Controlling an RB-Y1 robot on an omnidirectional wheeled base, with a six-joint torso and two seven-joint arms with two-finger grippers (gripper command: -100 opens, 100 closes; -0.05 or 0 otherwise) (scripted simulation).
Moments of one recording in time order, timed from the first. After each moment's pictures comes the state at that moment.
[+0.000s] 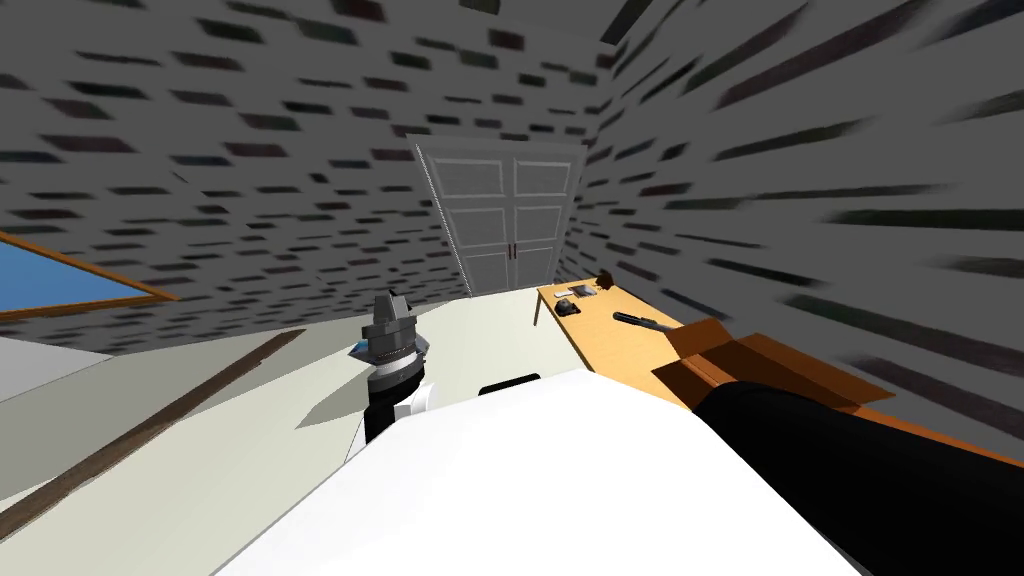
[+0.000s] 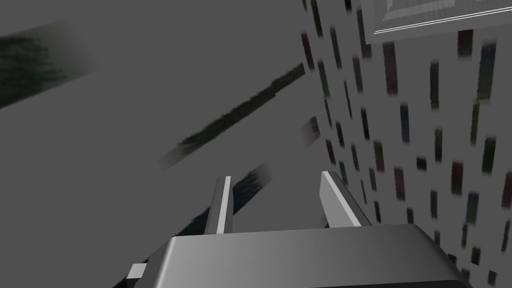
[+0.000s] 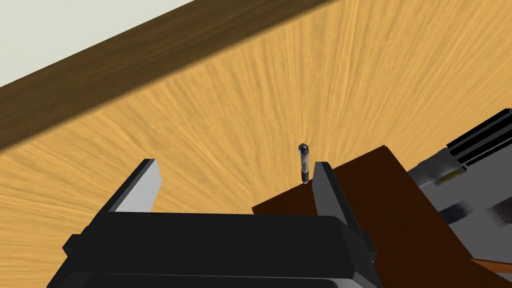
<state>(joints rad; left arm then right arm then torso) 0.49 0.04 -0.06 -2.25 -0.05 -0.64 -0.17 1.00 -0.36 -0.20 -1.24 -0.22 -0.04 -0.02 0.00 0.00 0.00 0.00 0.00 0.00</state>
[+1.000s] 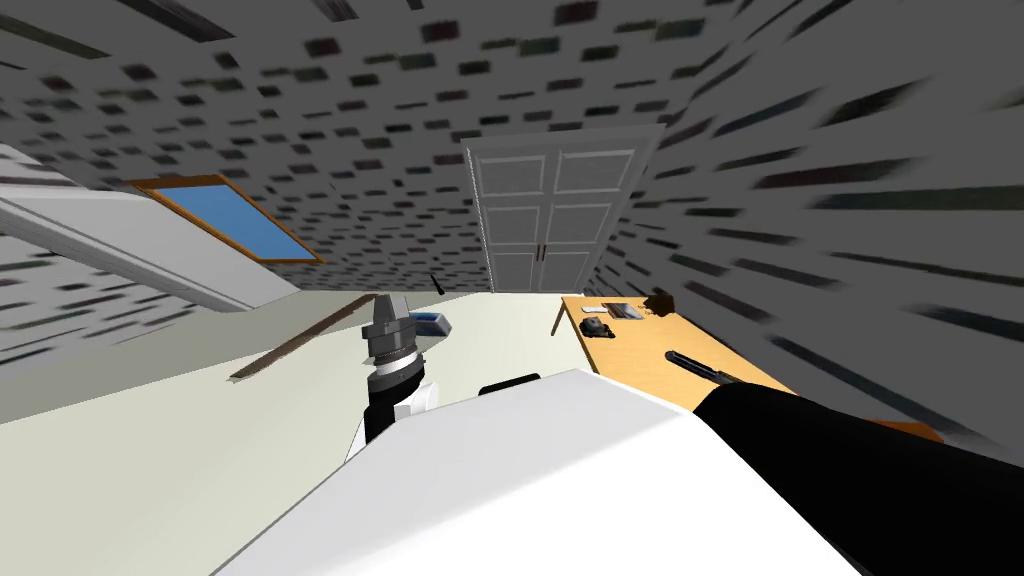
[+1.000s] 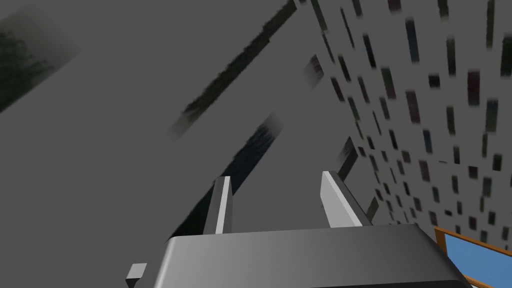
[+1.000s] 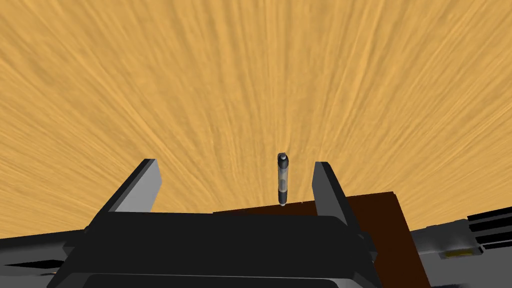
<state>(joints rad) 0.49 0.04 -0.06 -2.25 -0.05 -0.64 -0.17 1.03 -0.38 -0.15 -0.97 -0.21 0.00 -0.08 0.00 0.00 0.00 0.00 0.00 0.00</state>
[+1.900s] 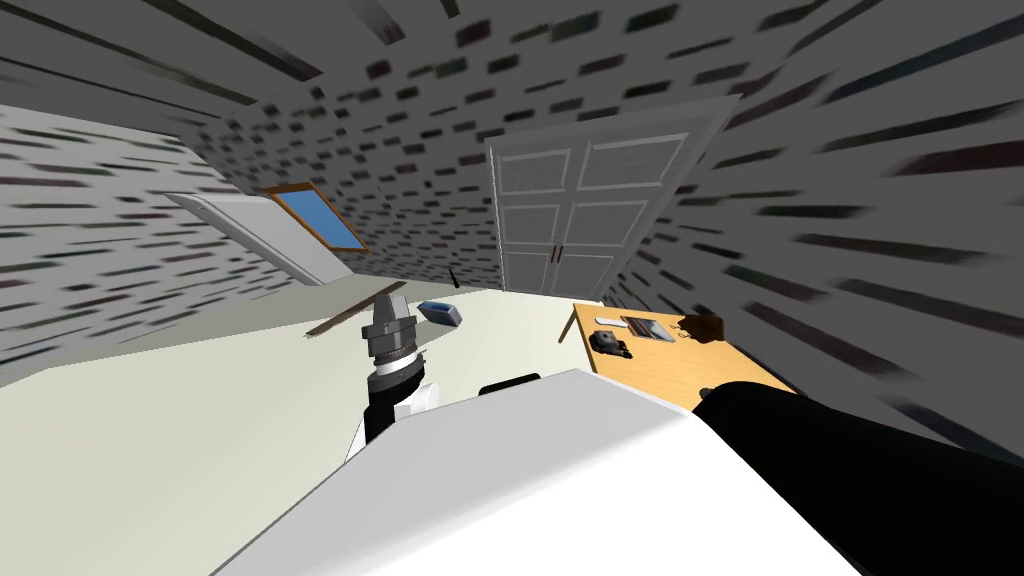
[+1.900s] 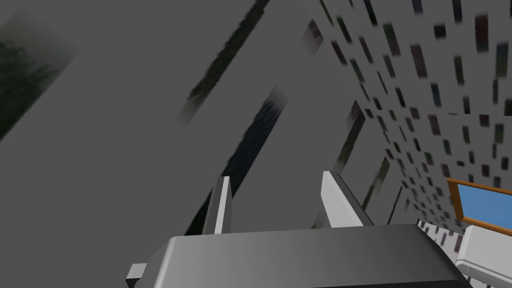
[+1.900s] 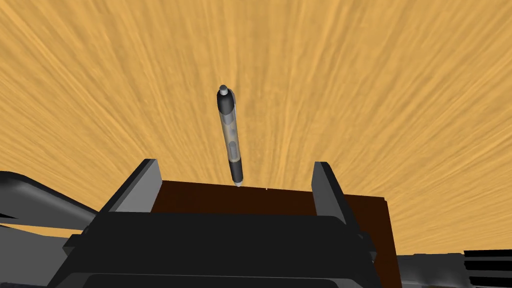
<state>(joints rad) 0.49 0.04 -0.06 -2.25 -0.05 -0.64 -0.17 1.00 -0.39 -0.08 -0.79 -0.20 0.03 -0.13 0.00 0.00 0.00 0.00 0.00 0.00</state>
